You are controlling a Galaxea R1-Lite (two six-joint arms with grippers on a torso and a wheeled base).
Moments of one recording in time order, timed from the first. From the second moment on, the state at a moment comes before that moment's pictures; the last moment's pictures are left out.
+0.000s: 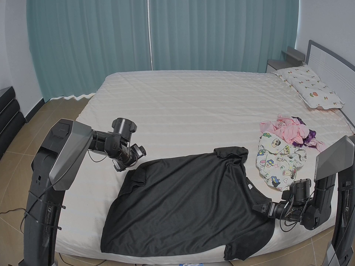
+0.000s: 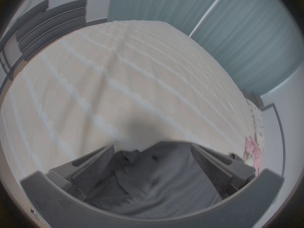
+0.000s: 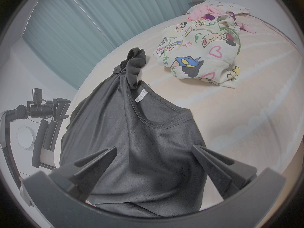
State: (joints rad) left arm -0.26 2.58 -1.84 0.17 0.06 -0.81; right arm 0.11 2.38 -0.26 -1.35 0.19 0.41
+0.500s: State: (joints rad) left arm -0.32 2.63 -1.84 0.20 0.21 -0.71; right arm 0.11 2.38 -0.25 -1.35 0.19 0.41
